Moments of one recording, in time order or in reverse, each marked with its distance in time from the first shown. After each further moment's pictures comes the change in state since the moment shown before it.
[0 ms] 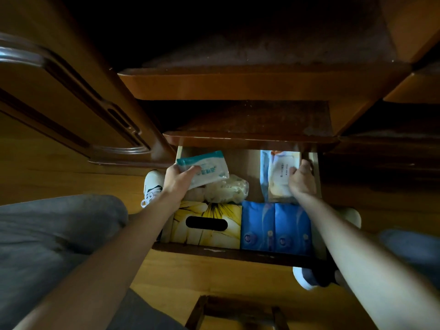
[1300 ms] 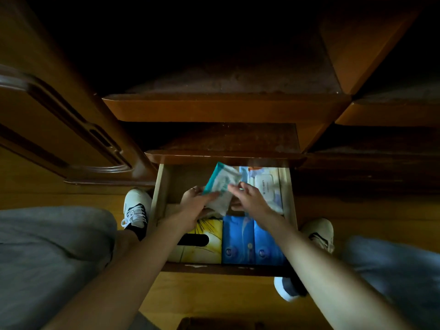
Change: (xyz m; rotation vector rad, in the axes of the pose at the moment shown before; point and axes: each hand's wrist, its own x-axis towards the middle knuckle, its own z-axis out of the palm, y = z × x) left_hand -0.020 -0.009 0.067 -0.240 -0.313 -0.246; right_hand -0.080 -0.041 -0.017 0.583 -0.675 -0.184
